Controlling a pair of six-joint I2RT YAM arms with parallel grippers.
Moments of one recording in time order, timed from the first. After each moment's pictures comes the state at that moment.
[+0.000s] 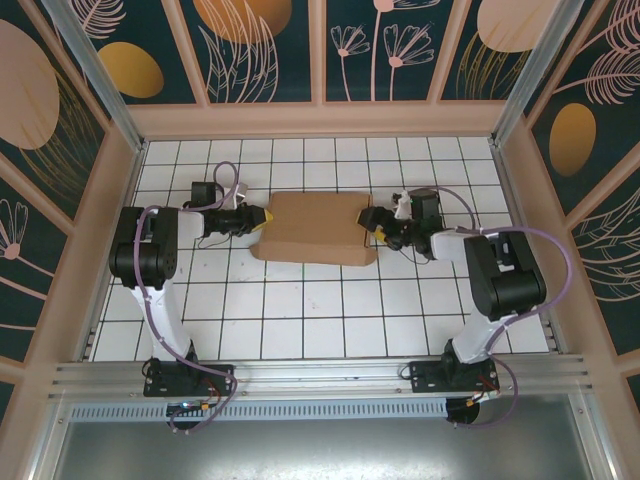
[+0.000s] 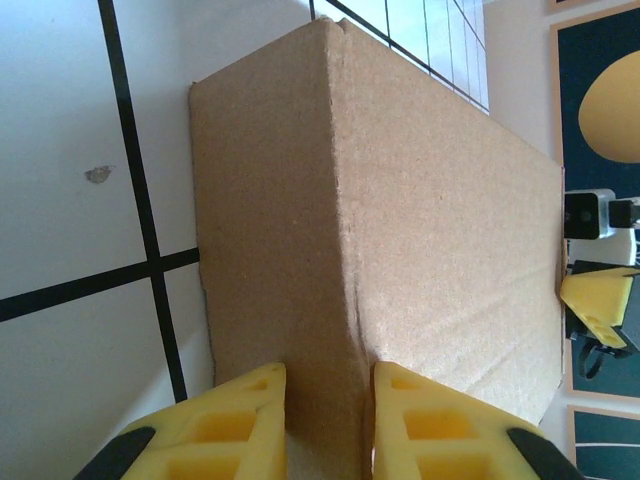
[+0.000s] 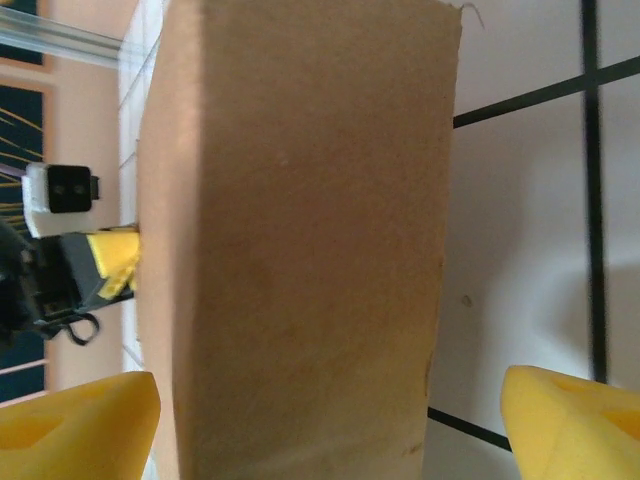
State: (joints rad) left arm -0.04 2.02 1.02 0.13 0.99 -0.50; right arm 0.23 1.73 0.75 0.29 -0.70 0.76
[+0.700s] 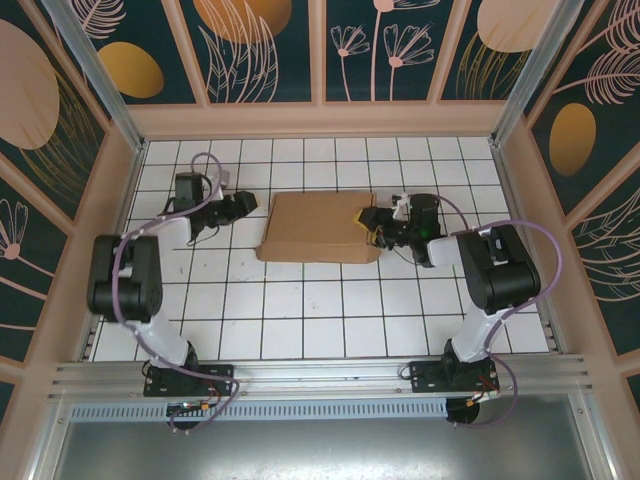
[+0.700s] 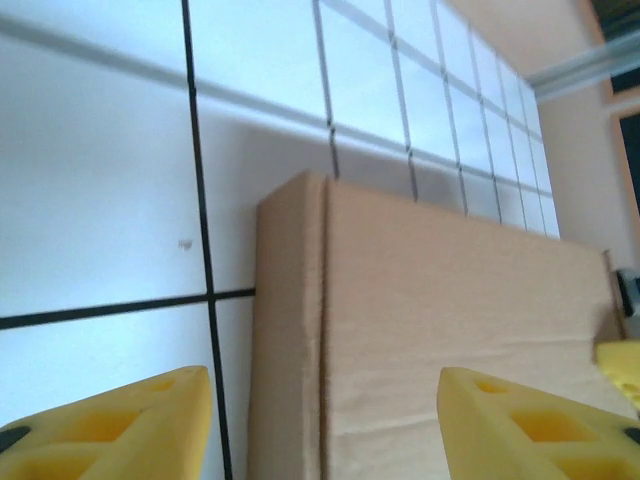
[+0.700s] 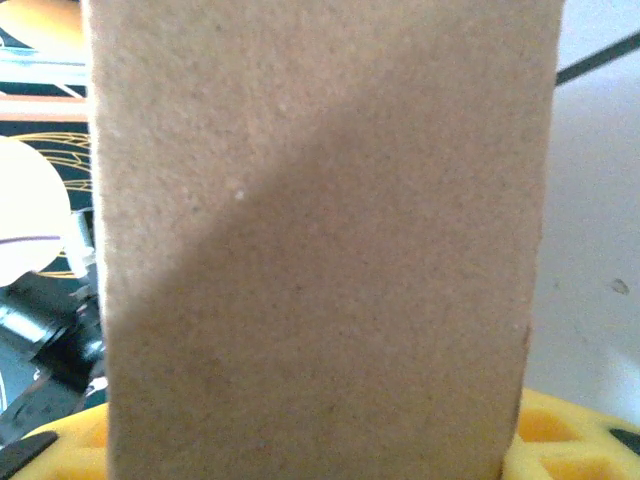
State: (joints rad) left arm -0.04 1.68 0.92 0.07 0.67 -0.50; right arm 0.24 1.76 0.67 0.59 -0.79 1.08
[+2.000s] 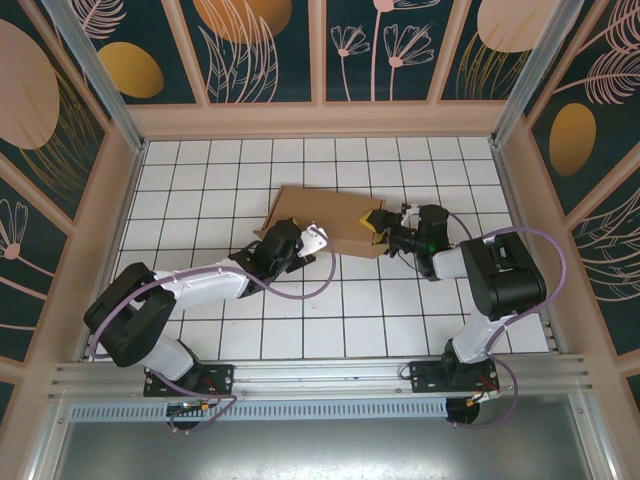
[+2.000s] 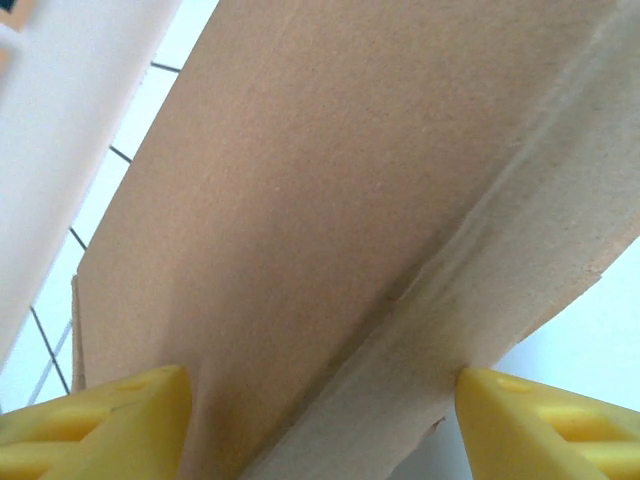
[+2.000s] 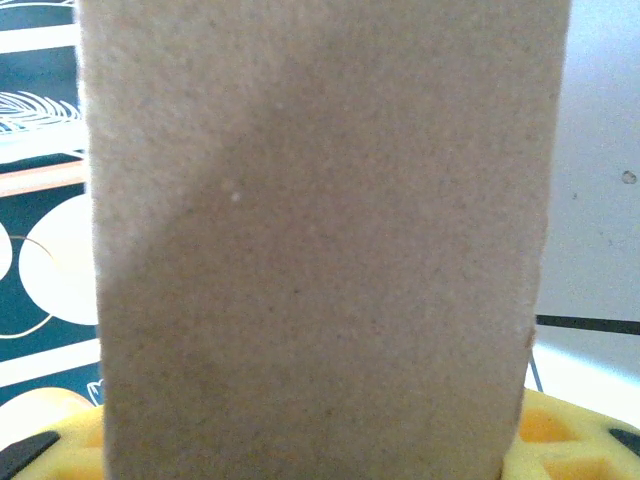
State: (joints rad) left arm -0.79 1.53 0.74 0.17 -0.28 0.56; right arm 0.23 1.71 0.53 0.83 -0.81 1.39
